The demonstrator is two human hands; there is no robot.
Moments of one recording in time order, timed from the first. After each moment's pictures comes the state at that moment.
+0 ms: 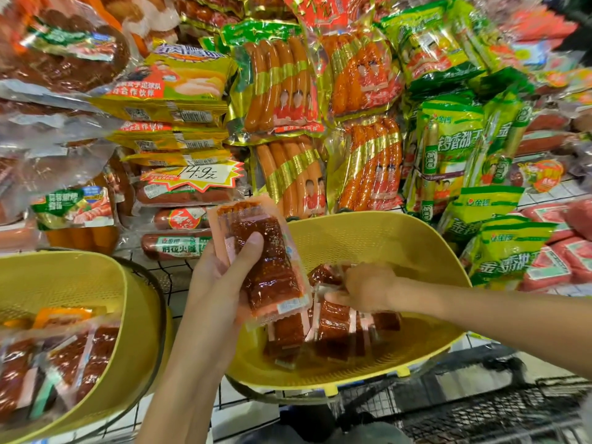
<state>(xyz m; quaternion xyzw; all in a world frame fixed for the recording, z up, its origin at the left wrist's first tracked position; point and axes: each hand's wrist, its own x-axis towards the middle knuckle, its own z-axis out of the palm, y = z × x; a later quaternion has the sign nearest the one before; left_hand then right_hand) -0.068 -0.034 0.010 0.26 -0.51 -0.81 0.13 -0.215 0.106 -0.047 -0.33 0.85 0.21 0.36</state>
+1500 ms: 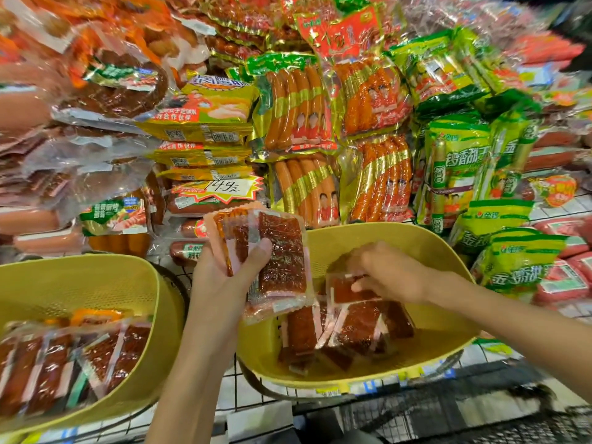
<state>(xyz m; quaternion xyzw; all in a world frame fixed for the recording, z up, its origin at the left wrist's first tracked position) -0.057 -0.045 0.019 0.25 -0.57 -0.75 0.20 -0.230 0.125 -0.014 -0.50 0.84 -0.01 0.19</state>
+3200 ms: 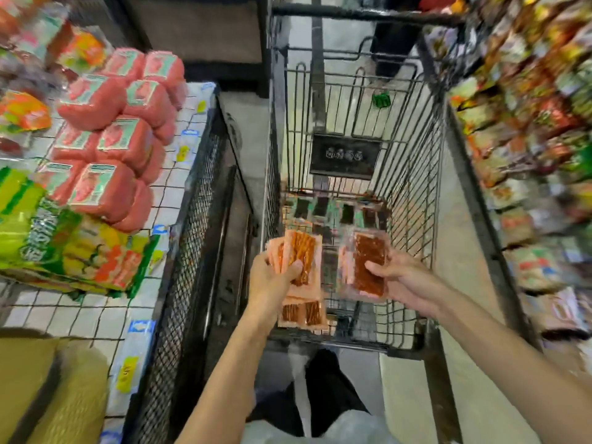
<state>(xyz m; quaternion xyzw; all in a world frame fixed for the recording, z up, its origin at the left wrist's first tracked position) -0.073 0.366 -0.136 -0.08 -0.72 -0.56 -0.41 0.091 0.522 -0.118 0.43 0.42 -0.80 -0.02</state>
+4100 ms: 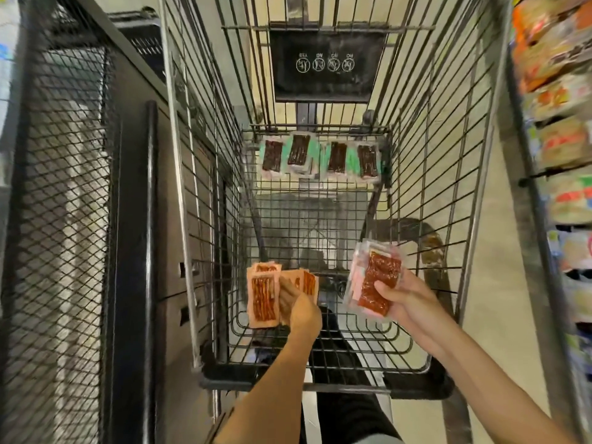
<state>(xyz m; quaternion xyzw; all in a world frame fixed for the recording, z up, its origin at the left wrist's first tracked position) 0.015 0.448 -0.425 -0.11 -0.87 -0.01 -0.48 0.132 0.567 -0.296 0.54 0.27 -0.79 -0.06</state>
